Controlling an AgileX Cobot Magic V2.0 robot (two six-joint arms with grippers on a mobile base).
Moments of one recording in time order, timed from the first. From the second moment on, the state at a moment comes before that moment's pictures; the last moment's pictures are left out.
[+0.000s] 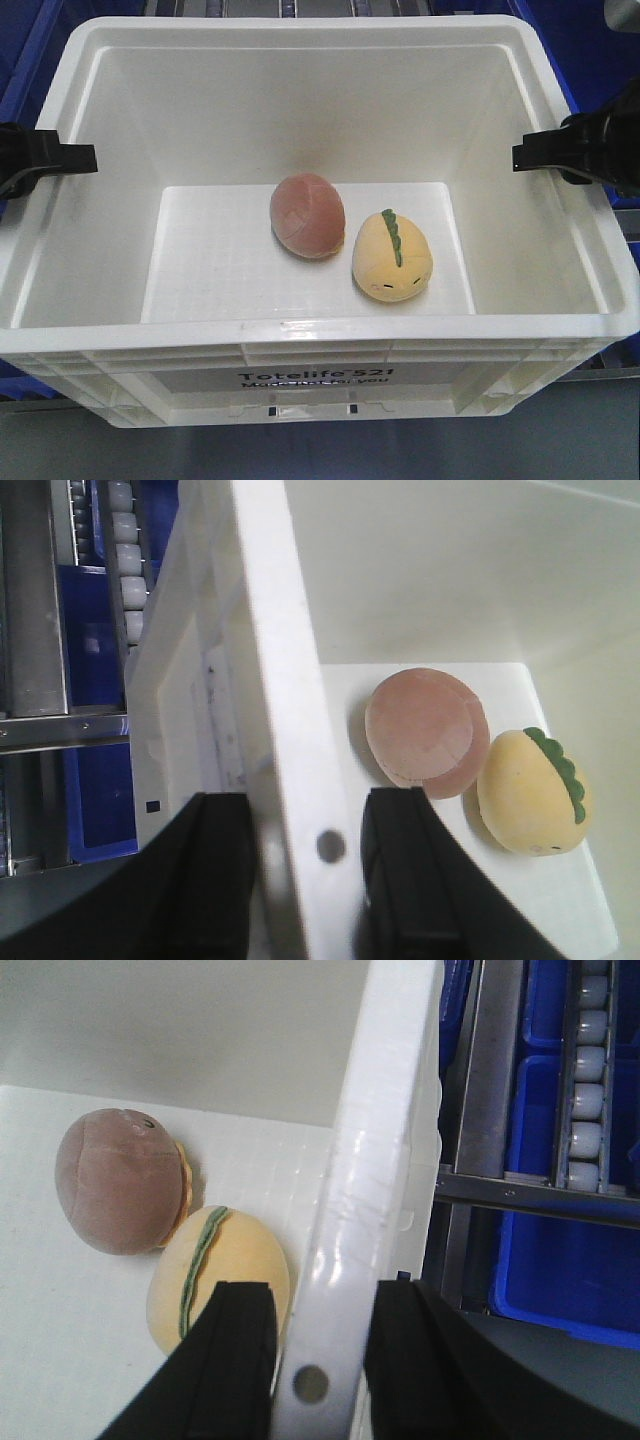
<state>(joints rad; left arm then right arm) -0.21 0.98 -0.95 -0.44 0.75 0.04 0.21 1.11 -1.09 0.28 0.87 -0.10</state>
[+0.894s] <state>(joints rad) -0.21 0.98 -0.95 -0.44 0.75 0.04 0.21 1.11 -1.09 0.28 0.87 -0.10</state>
